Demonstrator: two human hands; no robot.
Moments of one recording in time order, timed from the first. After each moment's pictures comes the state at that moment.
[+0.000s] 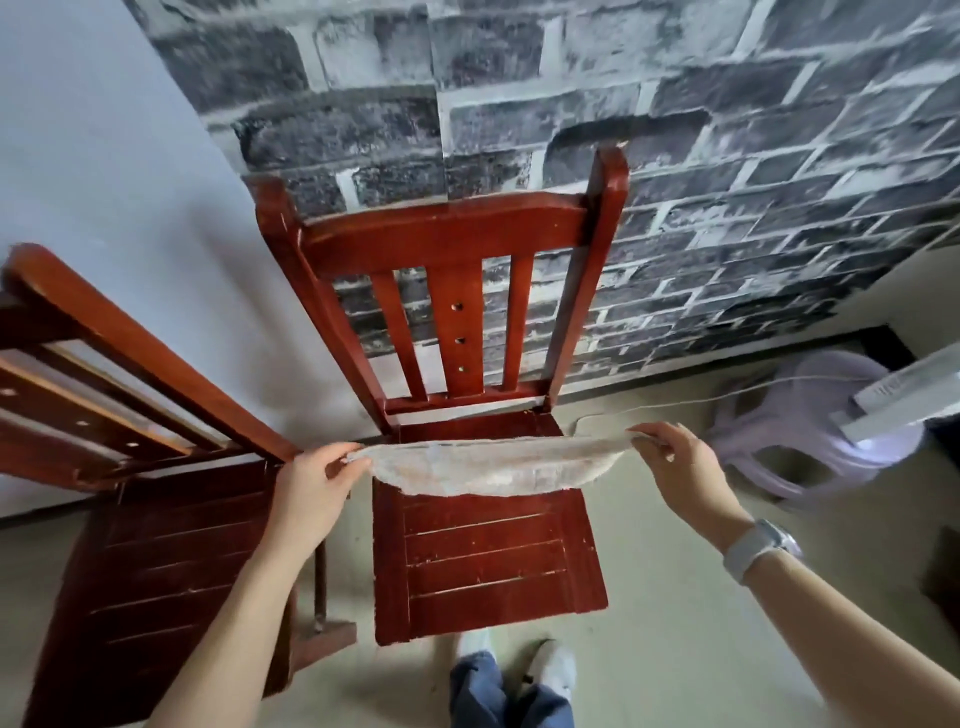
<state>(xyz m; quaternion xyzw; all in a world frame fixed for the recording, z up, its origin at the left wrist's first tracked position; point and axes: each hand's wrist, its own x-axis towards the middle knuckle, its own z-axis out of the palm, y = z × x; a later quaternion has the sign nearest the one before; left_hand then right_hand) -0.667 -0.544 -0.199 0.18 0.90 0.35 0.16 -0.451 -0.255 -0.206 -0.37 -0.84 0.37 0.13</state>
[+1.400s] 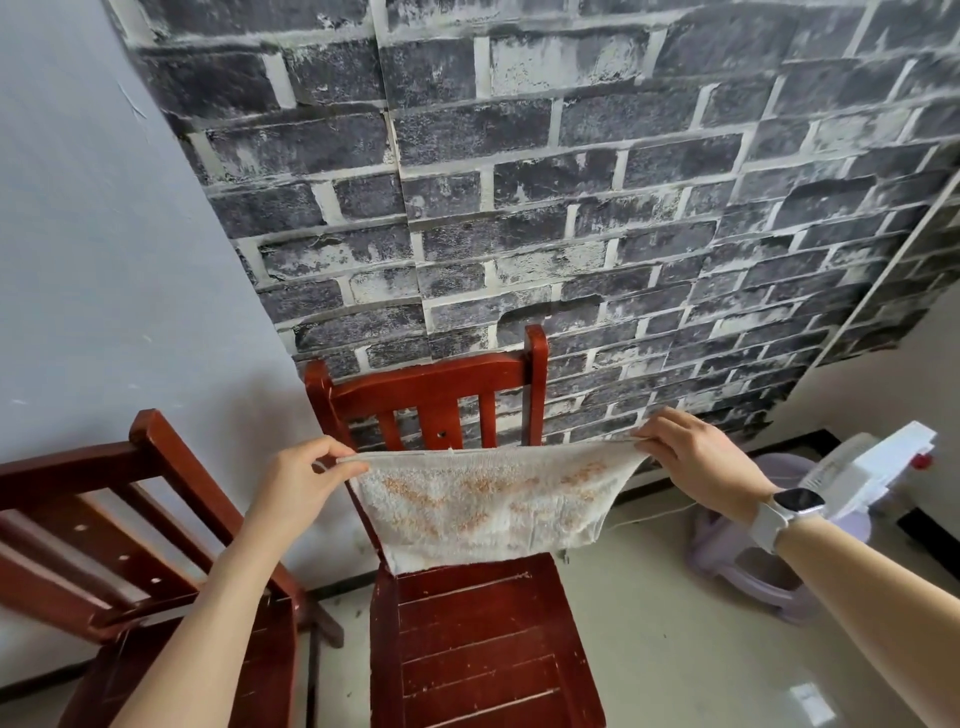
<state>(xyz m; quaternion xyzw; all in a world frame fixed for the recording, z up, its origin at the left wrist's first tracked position) -0.677 -0.523 -0.033 0.33 0.86 0.38 0.03 -0.423 -0.209 -0.037 -0.14 -0.96 0.12 0.20</state>
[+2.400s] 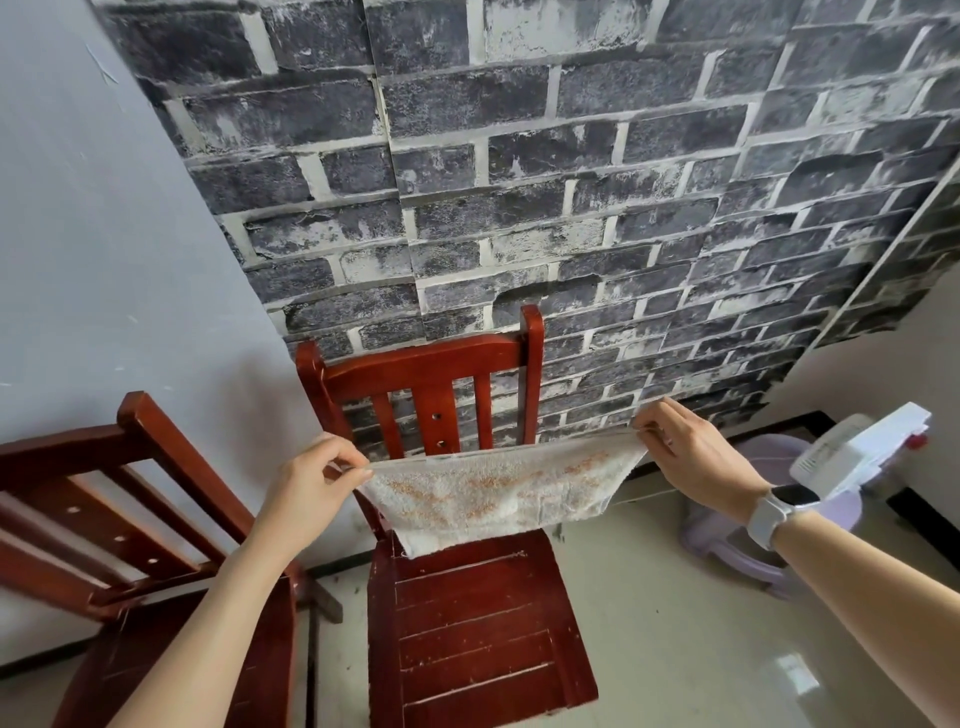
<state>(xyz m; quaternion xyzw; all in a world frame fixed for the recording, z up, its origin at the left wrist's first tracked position) -0.662 -0.525 -0.055 0.38 0.85 0.37 0.04 -0.419 -0.215 -0.049 -0.17 -0.95 0.17 0.20</state>
